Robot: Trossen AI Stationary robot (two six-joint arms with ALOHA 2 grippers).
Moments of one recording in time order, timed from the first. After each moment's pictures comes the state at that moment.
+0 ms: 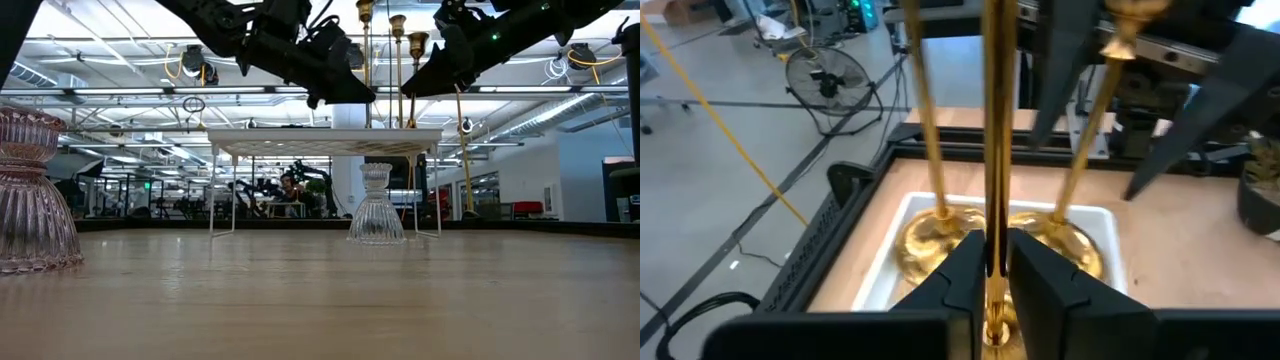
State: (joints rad) left arm 0.33 1.80 1.29 0.21 0.14 0.12; right arm -0.24 0.98 0.64 0.01 0.21 -0.07
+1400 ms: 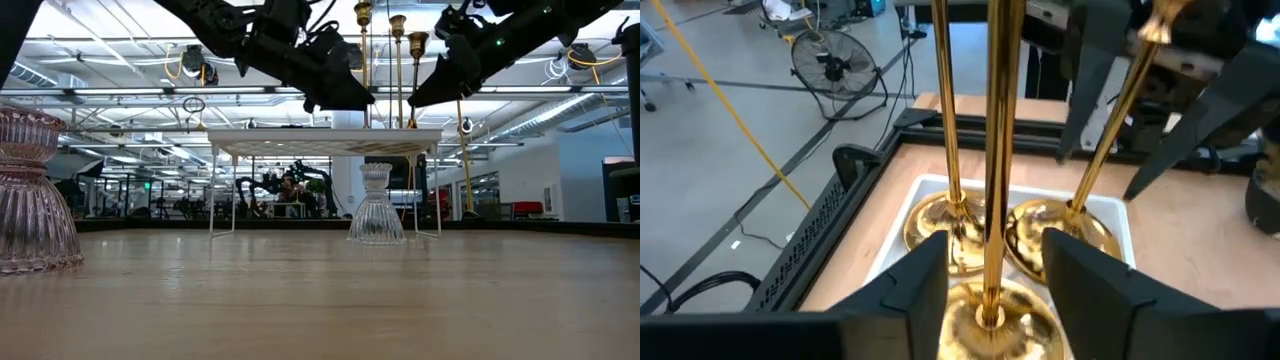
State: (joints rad) left arm 0.34 1.80 1.29 0.19 0.13 0.09; right arm -0.24 0.98 0.64 -0.07 0.21 -0.06
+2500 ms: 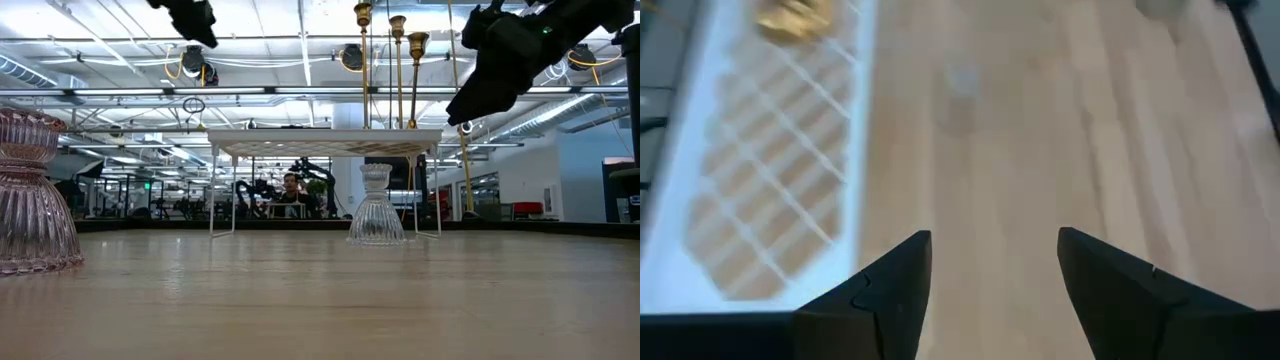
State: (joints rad) left arm 0.13 1.19 1.29 -0.96 0.12 0.12; right arm -0.02 0.88 0.62 -0.37 0.29 0.27
